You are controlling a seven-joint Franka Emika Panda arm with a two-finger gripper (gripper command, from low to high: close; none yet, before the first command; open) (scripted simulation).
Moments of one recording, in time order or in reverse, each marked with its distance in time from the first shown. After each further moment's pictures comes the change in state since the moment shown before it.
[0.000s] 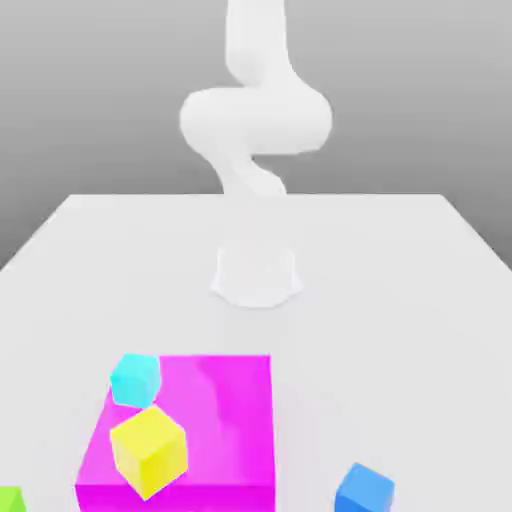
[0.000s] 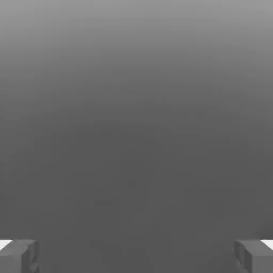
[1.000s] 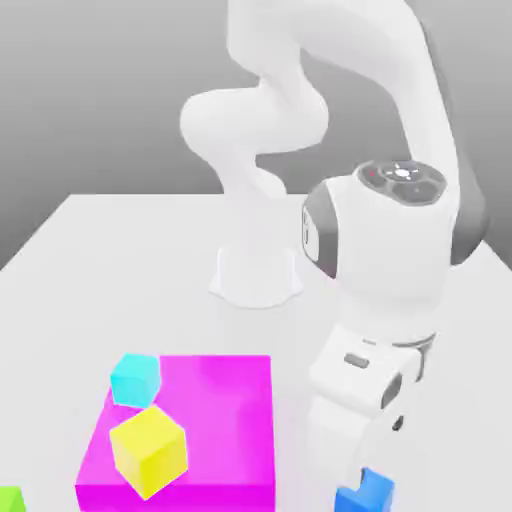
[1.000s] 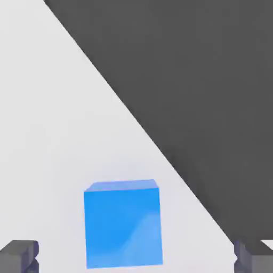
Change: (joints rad) arm 0.259 1.080 -0.035 -0.039 0.038 0.389 -0.698
